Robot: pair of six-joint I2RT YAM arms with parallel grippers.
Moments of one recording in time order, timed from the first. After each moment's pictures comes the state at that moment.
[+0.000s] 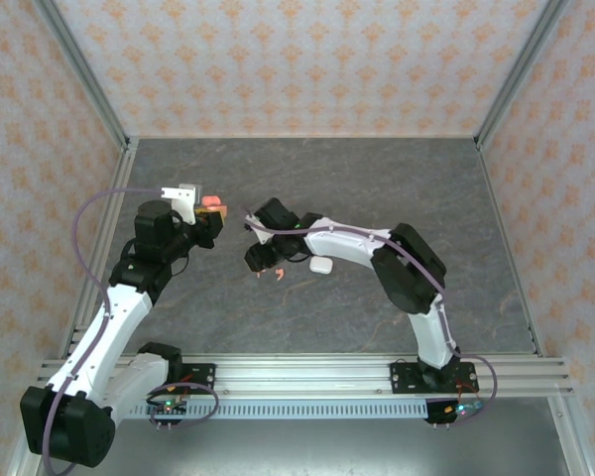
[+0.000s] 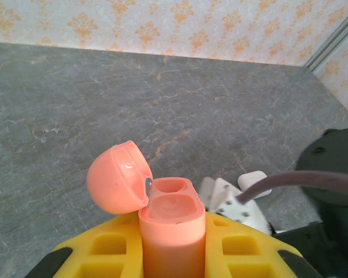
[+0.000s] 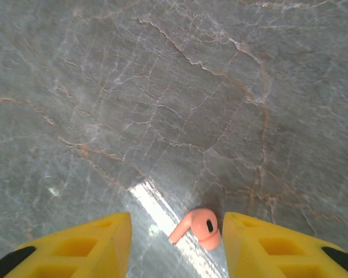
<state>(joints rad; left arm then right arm) -0.13 0.91 0.72 -0.25 0.25 -0.23 0.88 2.07 1.51 -0.45 -0.28 0.24</state>
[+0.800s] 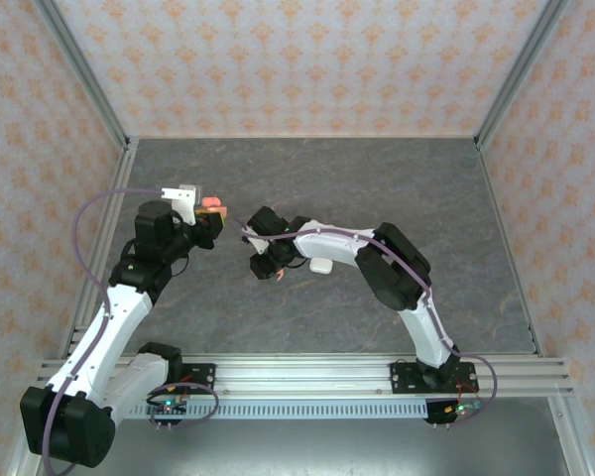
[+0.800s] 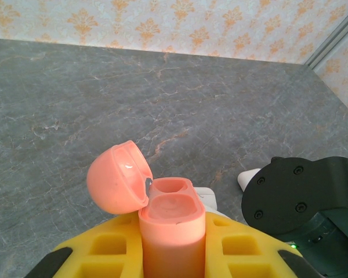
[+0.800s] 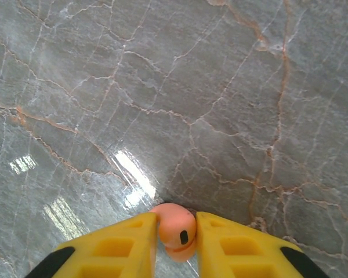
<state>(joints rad) -0.13 0.91 0.72 -0.26 0.26 -0.23 0.90 2.15 1.56 -0.56 -0.23 0.17</state>
